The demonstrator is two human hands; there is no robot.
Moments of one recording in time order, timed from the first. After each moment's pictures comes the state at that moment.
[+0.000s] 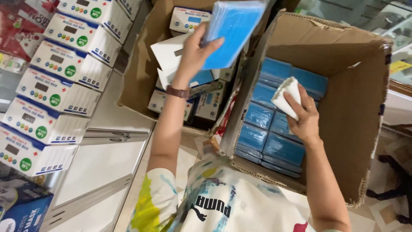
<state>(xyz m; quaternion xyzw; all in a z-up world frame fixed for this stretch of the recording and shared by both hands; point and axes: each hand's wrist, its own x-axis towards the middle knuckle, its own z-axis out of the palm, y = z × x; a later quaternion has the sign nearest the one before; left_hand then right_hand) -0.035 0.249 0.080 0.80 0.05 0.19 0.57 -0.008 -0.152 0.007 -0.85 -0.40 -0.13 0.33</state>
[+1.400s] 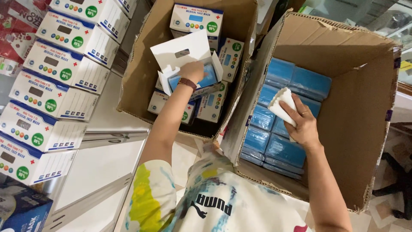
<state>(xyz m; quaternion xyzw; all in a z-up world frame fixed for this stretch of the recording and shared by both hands) 0.000 0.303 -0.078 0.95 0.21 -0.22 0.11 -0.007 -0.141 -0.013 -0.88 -0.38 -0.05 0.29</state>
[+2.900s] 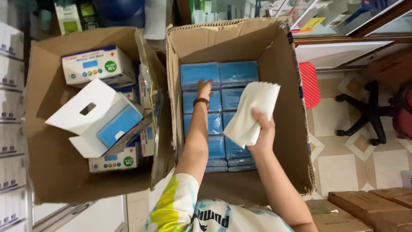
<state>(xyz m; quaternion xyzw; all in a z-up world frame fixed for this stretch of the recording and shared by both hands) 0.211 -0.005 -0.391 0.64 0.34 -0.09 0.69 0.015 -0.191 0.012 -0.46 0.23 0.04 0.86</state>
